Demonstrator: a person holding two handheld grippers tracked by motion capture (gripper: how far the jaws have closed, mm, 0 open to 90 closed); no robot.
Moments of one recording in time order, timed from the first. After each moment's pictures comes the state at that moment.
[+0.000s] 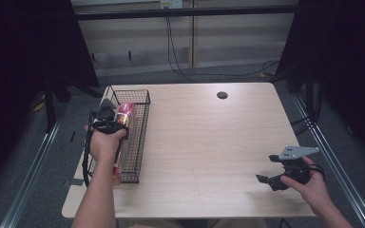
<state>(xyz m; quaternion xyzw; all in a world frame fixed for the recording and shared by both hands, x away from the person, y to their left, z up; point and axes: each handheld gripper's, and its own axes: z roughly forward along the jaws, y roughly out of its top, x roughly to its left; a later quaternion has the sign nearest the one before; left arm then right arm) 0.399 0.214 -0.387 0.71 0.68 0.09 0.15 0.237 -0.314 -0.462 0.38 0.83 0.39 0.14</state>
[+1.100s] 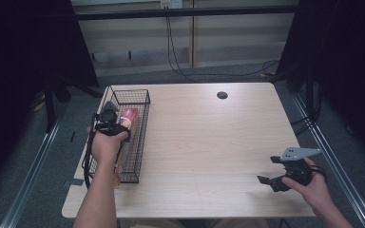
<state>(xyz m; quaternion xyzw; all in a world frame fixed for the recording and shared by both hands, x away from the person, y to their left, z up) 0.400 0.213 -0.397 0.71 0.68 0.08 0.15 0.233 -0.316 -0.463 0.39 0.83 0.38 0.14</state>
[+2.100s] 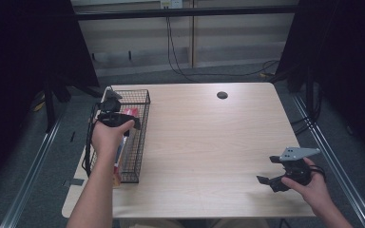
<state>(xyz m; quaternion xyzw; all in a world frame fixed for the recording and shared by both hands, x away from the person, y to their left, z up) 0.393 0.188 -0.348 0.73 0.63 0.07 0.24 0.234 -0.314 -0.462 0.38 0.83 0.38 0.13</state>
